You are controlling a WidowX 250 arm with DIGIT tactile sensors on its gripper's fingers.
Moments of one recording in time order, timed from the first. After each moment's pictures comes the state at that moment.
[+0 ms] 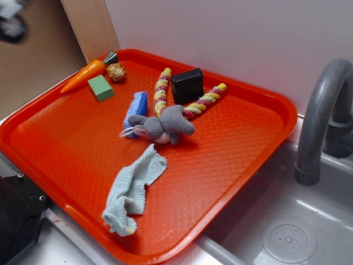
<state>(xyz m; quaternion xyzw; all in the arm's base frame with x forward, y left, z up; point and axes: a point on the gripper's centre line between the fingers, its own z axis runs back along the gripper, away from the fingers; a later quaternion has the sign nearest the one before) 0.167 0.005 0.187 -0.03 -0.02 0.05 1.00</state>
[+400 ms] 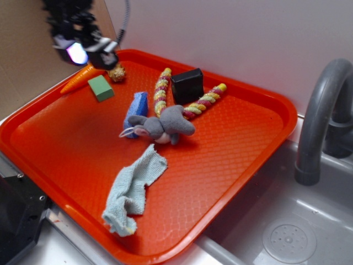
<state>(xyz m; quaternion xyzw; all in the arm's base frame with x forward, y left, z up) 0.254 0.021 0.111 -0.09 -0.06 0.02 0.99</state>
